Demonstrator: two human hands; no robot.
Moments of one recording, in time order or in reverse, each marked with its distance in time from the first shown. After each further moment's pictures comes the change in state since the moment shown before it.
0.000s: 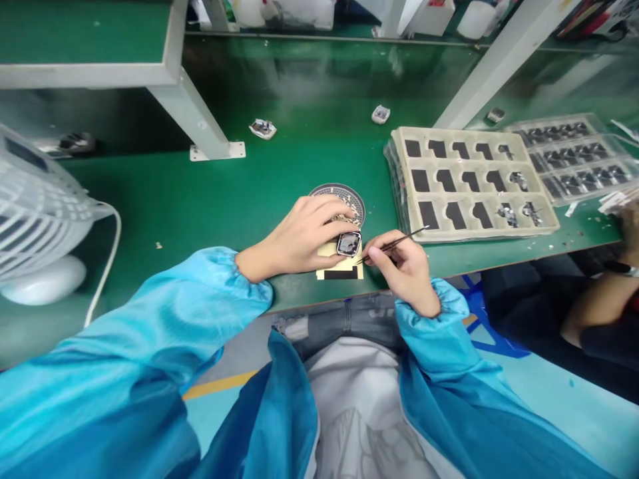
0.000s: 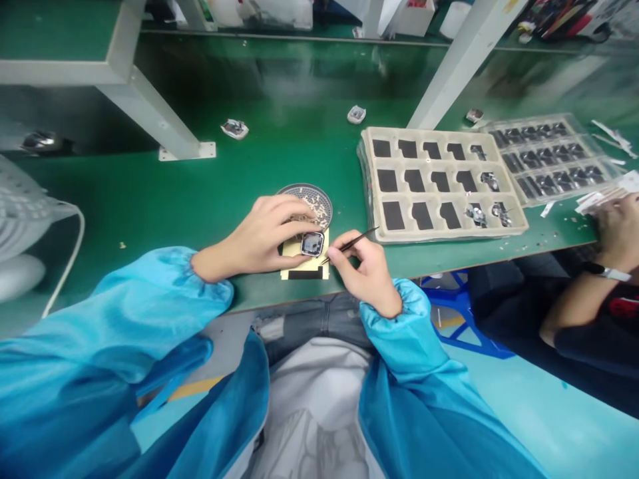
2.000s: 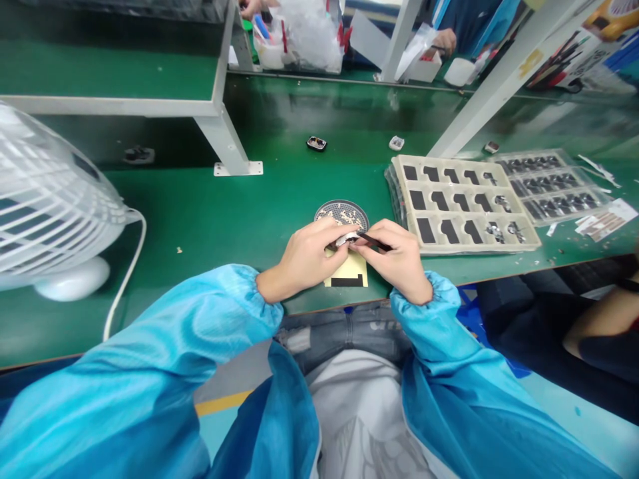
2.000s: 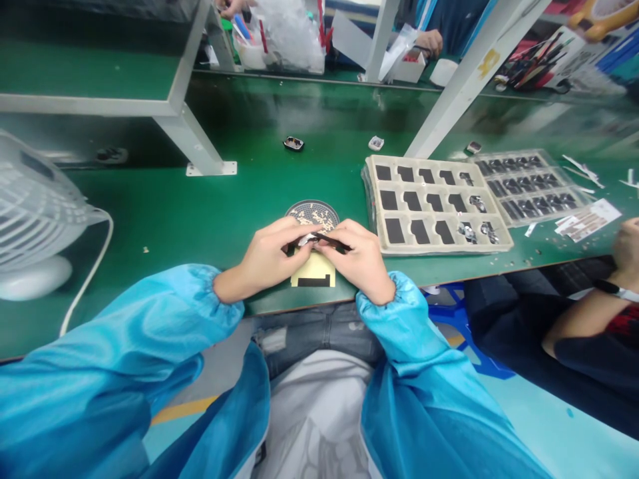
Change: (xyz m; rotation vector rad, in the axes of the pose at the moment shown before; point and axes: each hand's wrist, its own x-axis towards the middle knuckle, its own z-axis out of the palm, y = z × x) left_hand -0.005 0.027 0.010 -0.159 0.311 -0.301; right_hand 0.045 -0.020 0.015 -0.373 0.018 -0.329
